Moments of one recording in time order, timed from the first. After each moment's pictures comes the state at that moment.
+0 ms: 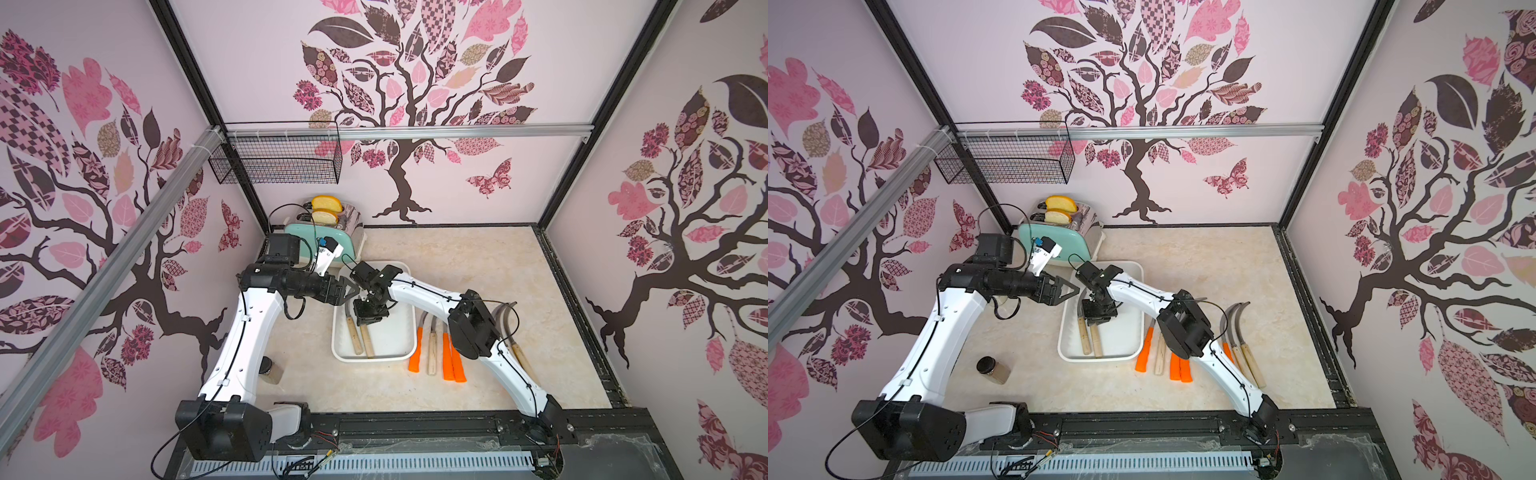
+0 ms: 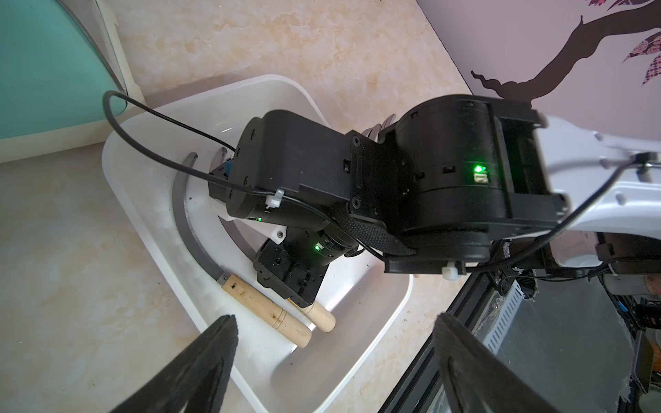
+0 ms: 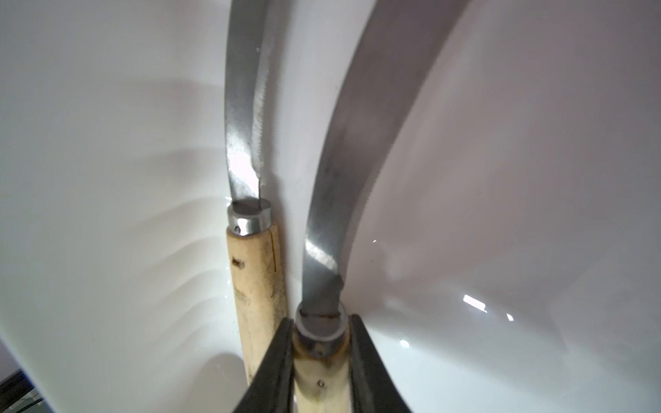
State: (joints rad) left arm -0.05 1.28 1.34 -1.08 0.67 0.26; right arm 0.90 2.50 2.23 -0.98 -0.32 0.62
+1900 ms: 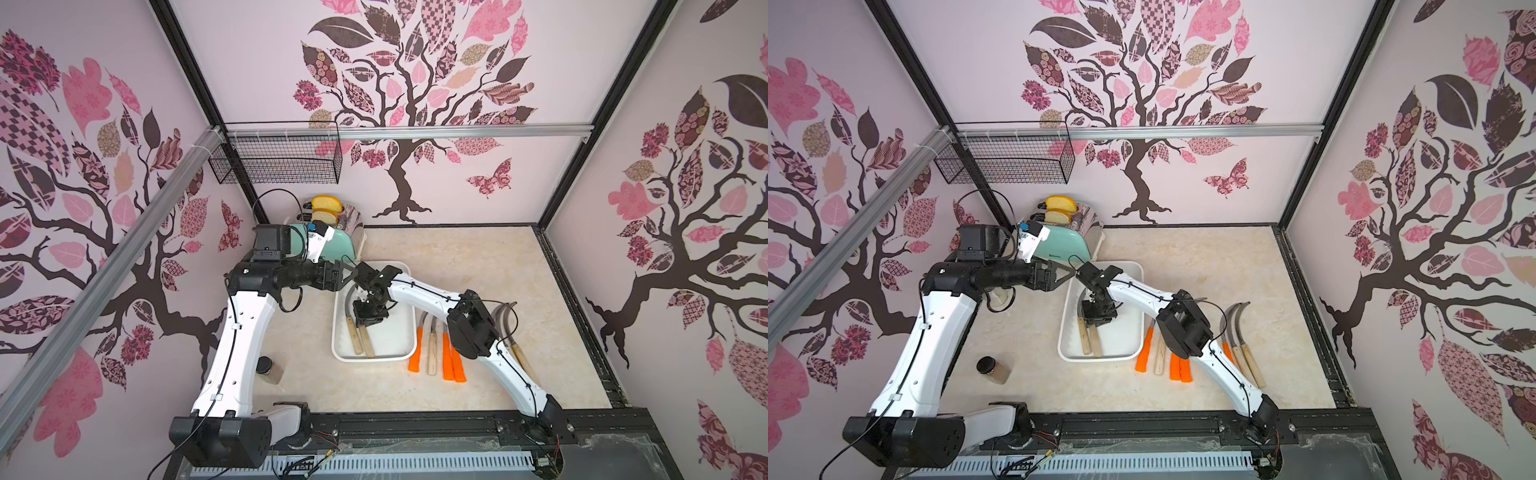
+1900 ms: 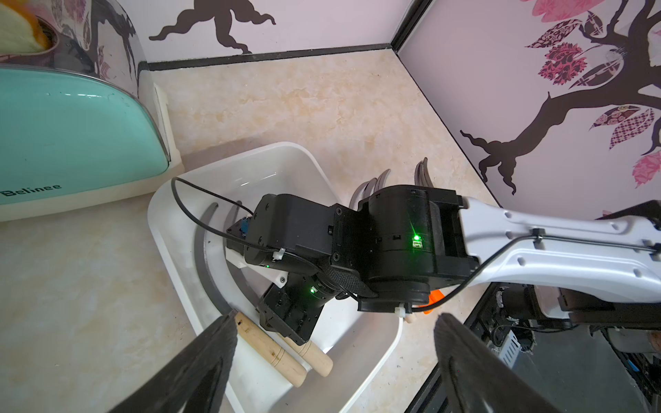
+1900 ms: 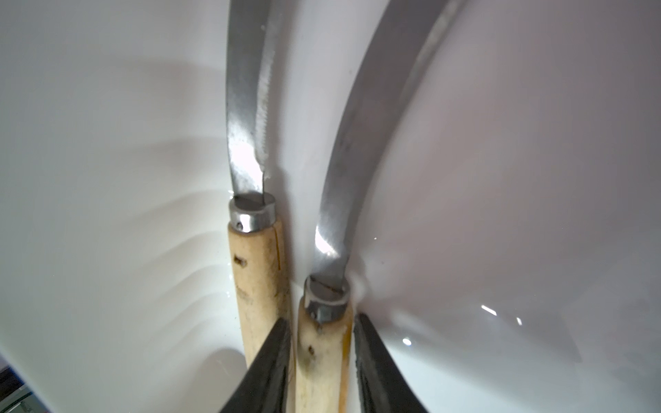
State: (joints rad) left arm -0.04 1.25 1.44 -1.00 0.67 0.12; right arm 0.90 2.52 2.24 -0.99 -0.35 0.60
